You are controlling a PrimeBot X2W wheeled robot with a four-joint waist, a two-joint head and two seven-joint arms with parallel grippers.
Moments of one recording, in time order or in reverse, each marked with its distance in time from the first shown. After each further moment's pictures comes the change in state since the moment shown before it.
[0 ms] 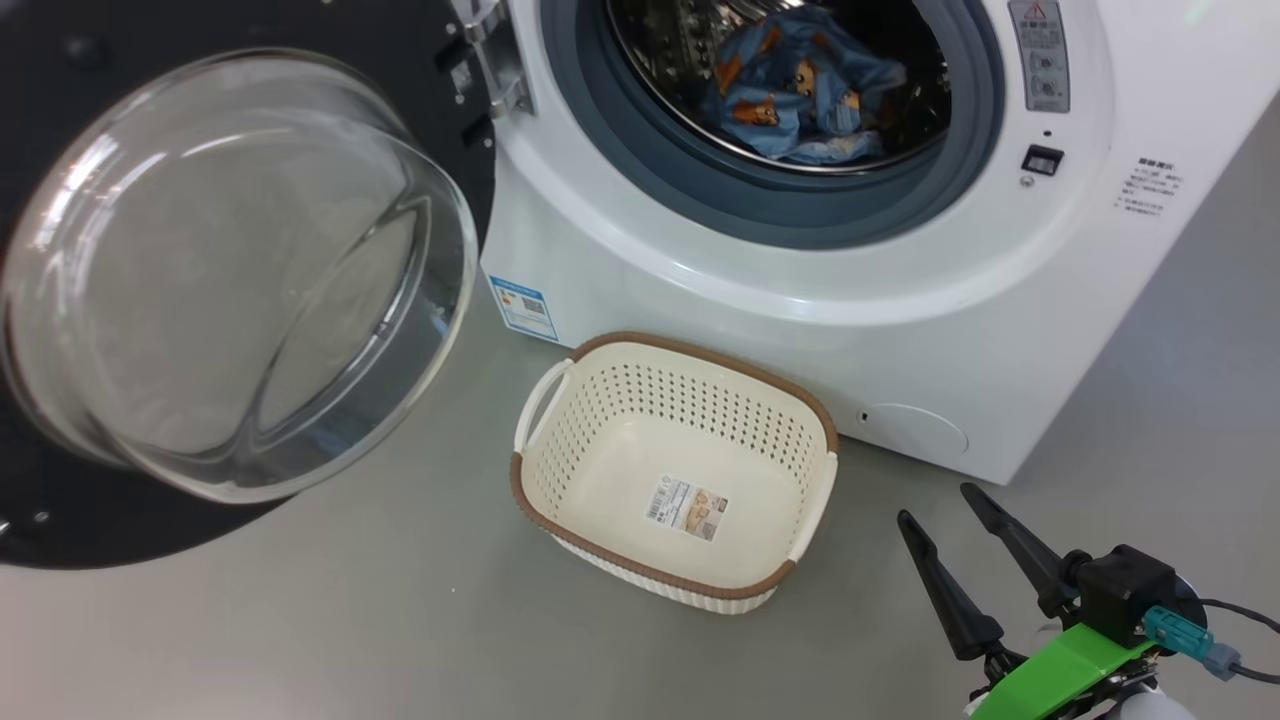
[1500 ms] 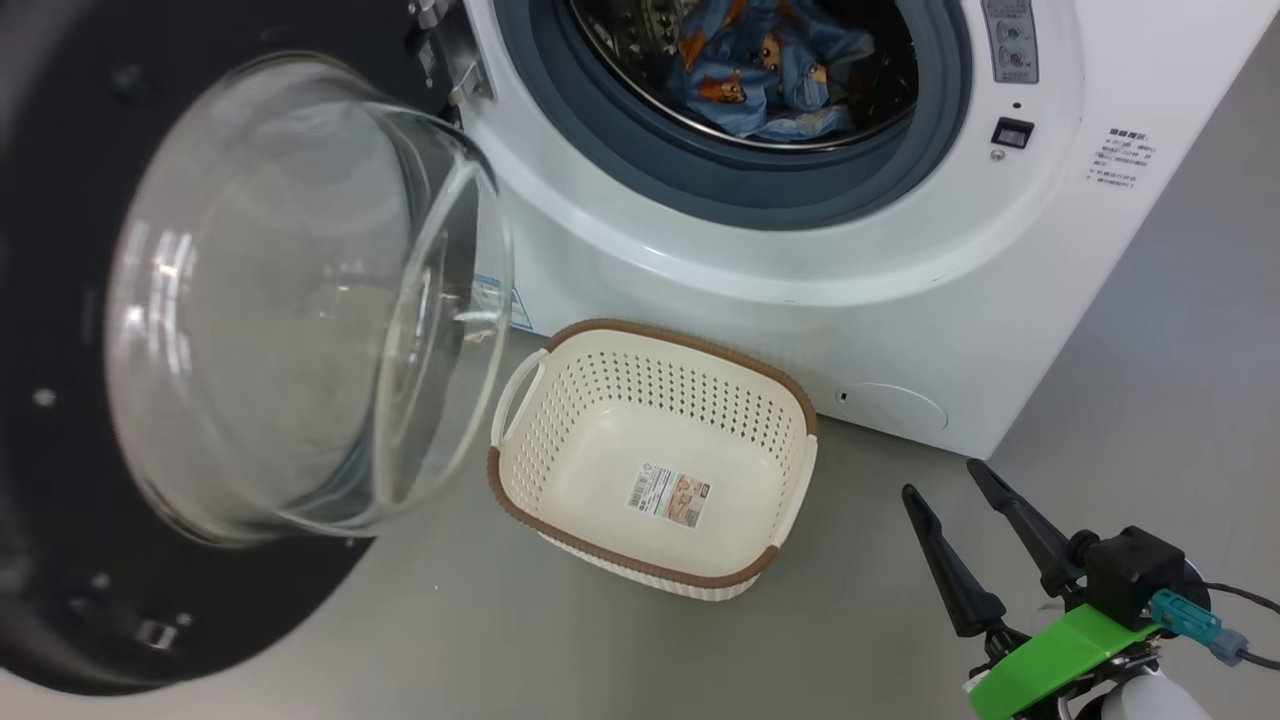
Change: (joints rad) left arm -0.003 0.232 -0.205 0.136 -0.536 0.008 1.311; right arm -0.020 0.020 -0.032 -0.011 -0.011 0.000 0.000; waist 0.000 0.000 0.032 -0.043
